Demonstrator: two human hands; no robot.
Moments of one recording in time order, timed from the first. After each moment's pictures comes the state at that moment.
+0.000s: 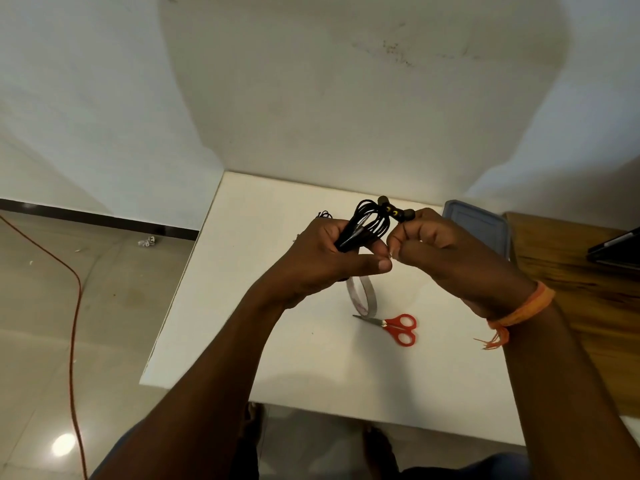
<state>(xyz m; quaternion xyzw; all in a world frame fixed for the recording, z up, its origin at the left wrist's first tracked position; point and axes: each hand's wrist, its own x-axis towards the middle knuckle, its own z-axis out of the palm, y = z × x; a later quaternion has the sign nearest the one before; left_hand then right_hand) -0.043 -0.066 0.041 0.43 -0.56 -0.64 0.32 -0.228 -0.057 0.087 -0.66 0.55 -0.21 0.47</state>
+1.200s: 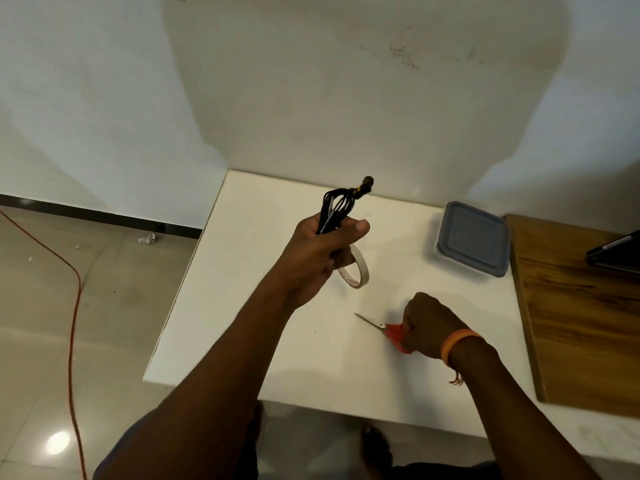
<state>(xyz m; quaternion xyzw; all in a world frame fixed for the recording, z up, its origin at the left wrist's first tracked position) -0.041 -0.070 0.015 0.40 -0.34 -0.73 0.44 -0.255 -0.029 -0.043 -0.65 0.68 0.16 0.30</state>
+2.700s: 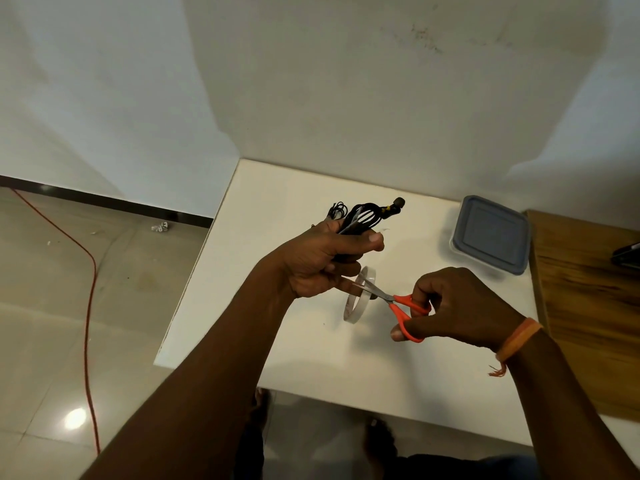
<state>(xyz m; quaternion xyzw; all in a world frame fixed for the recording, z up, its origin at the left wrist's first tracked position) -0.025 -0.070 0.021 0.34 -0.34 -0.83 0.28 -0.248 -0.033 0.029 -0.72 0.59 0.00 0.37</state>
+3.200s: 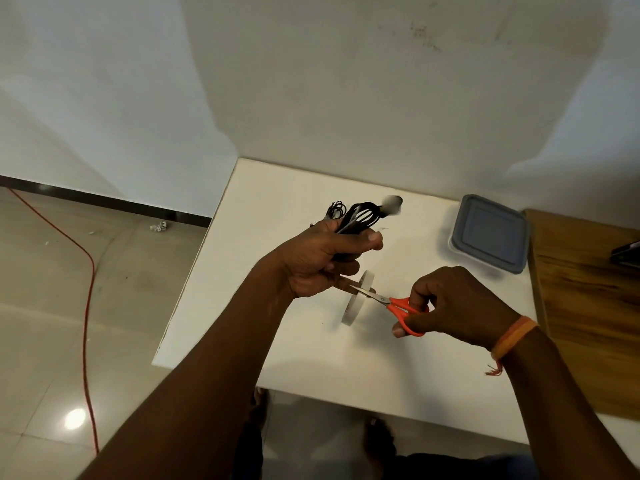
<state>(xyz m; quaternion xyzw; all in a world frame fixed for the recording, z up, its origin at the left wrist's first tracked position) -0.026 -0.069 0.020 0.38 -0.36 -0.80 0.28 -0.249 -0.035 0.024 -0.74 0.58 0.03 0.34</state>
